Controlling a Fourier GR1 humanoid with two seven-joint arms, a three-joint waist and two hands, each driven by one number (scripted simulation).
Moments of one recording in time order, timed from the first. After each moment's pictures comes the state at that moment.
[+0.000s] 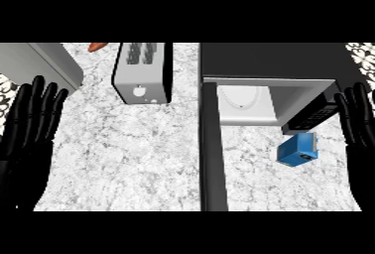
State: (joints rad) left arm -0.02 0.11 -0.03 -2.10 0.00 -0.02 0.01; right arm 0.03 -0.12 0.00 -2.10 -0.04 -0.02 -0.01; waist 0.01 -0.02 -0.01
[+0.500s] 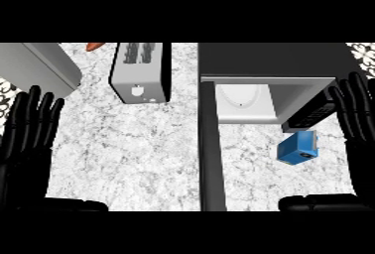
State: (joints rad) left arm 0.05 0.06 0.00 -2.09 0.05 -0.01 0.03; right arm -0.04 -0.14 0.01 -2.14 -0.04 0.00 0.10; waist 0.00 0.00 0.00
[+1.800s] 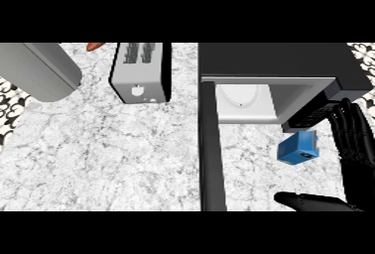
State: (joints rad) left arm 0.46 0.07 0.21 -2.36 0.32 -0.25 0.03; right arm 0.13 -0.08 -0.01 -2.07 0.08 0.00 0.05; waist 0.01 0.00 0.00
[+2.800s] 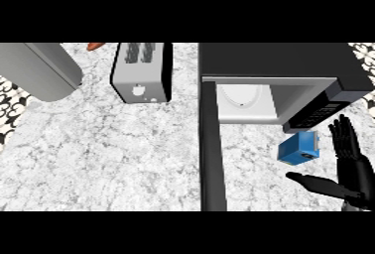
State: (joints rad) left arm 0.52 0.04 0.34 -2.35 0.38 -0.38 0.02; right arm 0.06 -0.13 -0.23 -1.46 0.04 0.02 -0.36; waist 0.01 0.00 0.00
